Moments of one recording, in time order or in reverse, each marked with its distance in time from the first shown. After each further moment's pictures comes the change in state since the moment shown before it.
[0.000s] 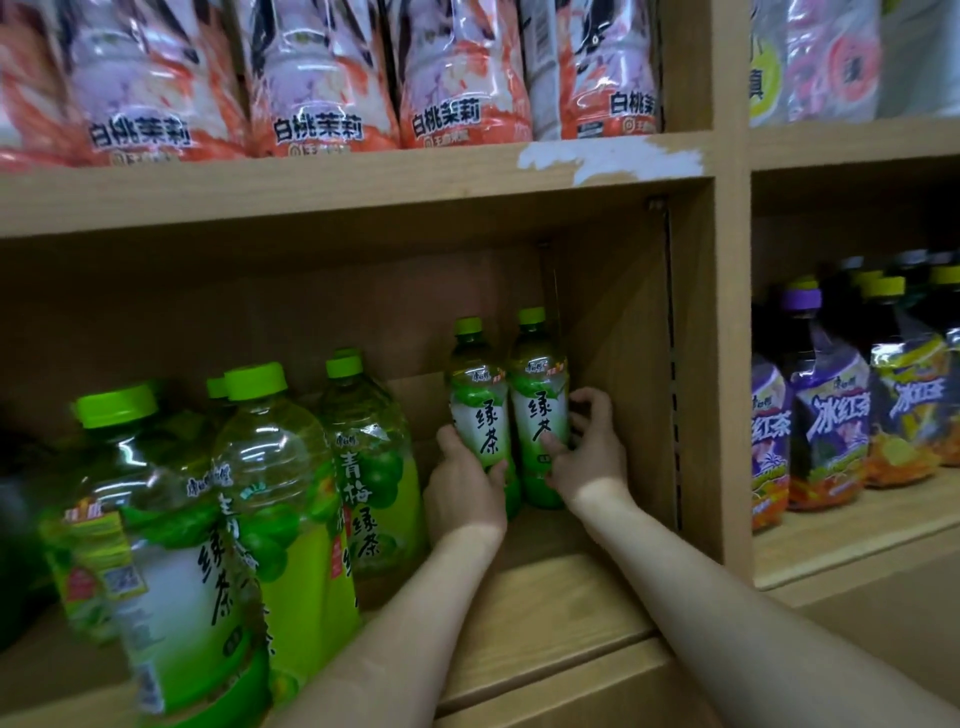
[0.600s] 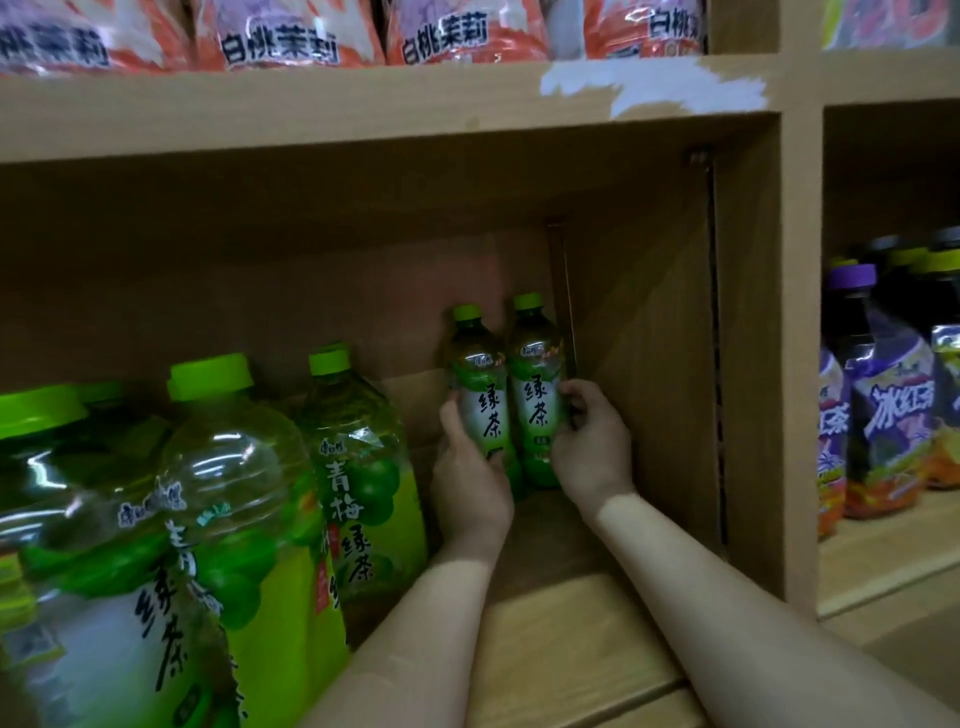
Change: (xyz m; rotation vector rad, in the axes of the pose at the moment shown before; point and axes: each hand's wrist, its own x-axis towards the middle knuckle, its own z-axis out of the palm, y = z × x) left_hand 0.038 -0.021 0.037 -0.152 0.105 0.138; right_hand 0.026 0.010 0.024 -0.032 0.075 -0.090
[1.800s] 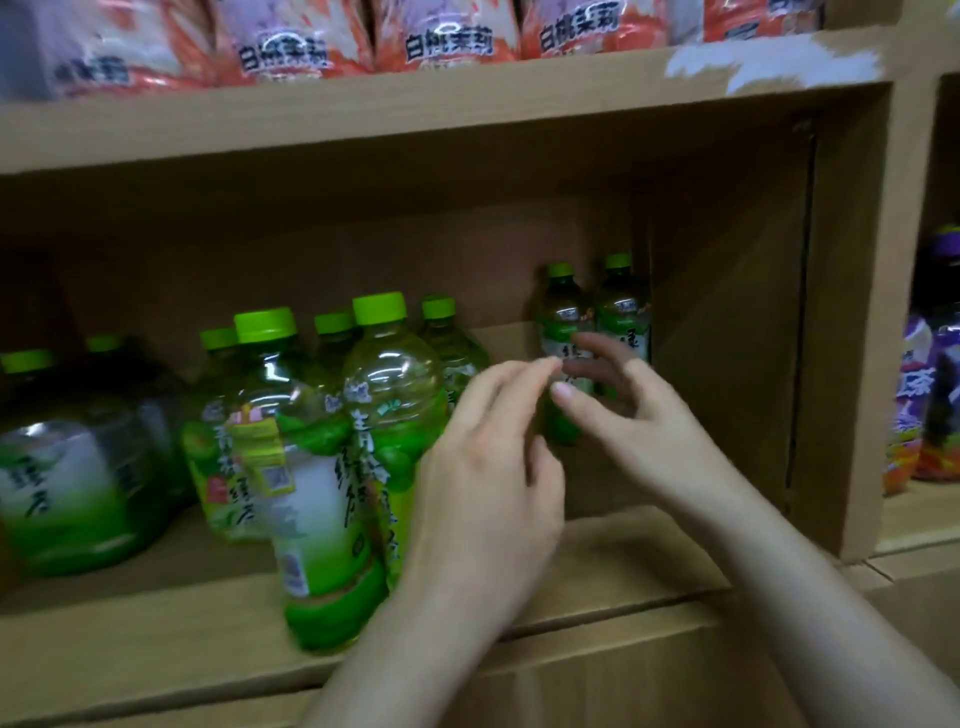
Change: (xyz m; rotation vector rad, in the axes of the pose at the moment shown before) left_hand -0.097 0.058 -0.179 0.052 -0.056 0.451; right_hand -0.099 -0.093 -0.041 0.135 -0.515 -0.144
